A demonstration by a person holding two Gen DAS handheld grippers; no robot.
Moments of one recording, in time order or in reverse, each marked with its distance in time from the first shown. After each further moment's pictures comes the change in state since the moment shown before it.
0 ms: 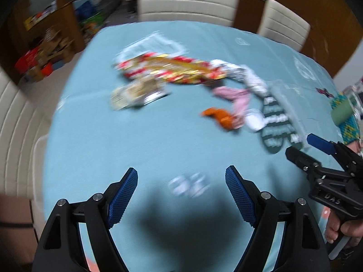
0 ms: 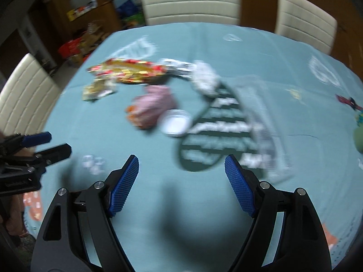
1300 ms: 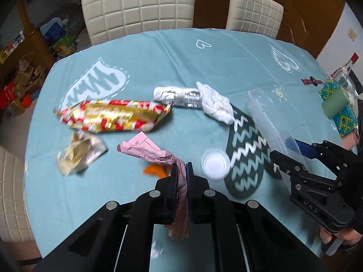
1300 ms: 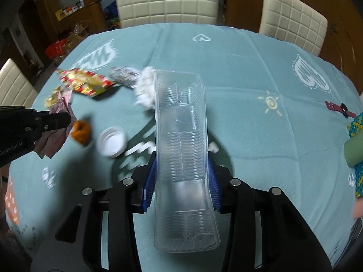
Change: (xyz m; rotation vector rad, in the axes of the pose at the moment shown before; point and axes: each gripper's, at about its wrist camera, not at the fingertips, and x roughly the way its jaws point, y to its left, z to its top) left arm 0.033 -0.065 0.059 0.165 -0.009 -0.051; right arm 0.022 -0.034 0.019 -0.035 -0.006 -0.031
